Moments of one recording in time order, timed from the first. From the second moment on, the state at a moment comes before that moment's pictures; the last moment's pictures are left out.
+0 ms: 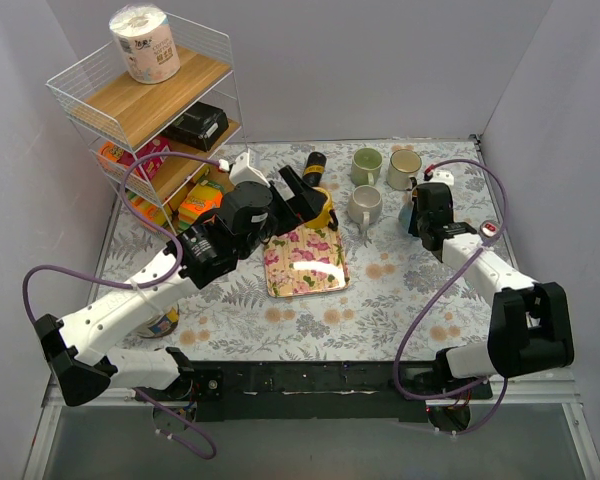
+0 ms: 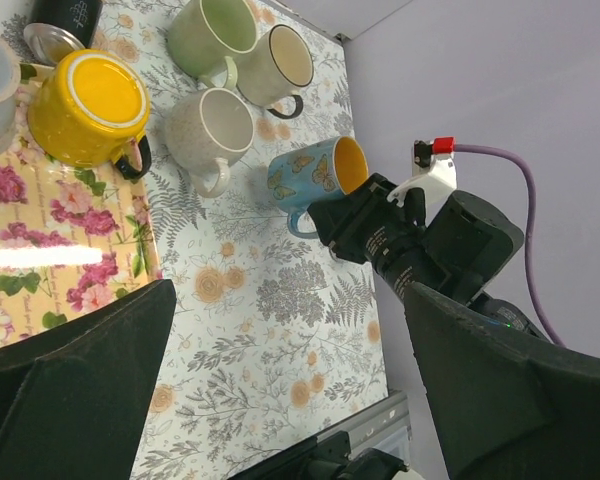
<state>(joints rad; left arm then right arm) -0.91 1.22 1.30 -0.39 -0.38 -0.99 0.23 1.36 0.86 -0.20 0.34 0.24</state>
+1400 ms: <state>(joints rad) -0.76 1.36 1.28 -0.53 -0.38 -0.94 0.23 1.33 0.90 -0.13 0.27 0.25</state>
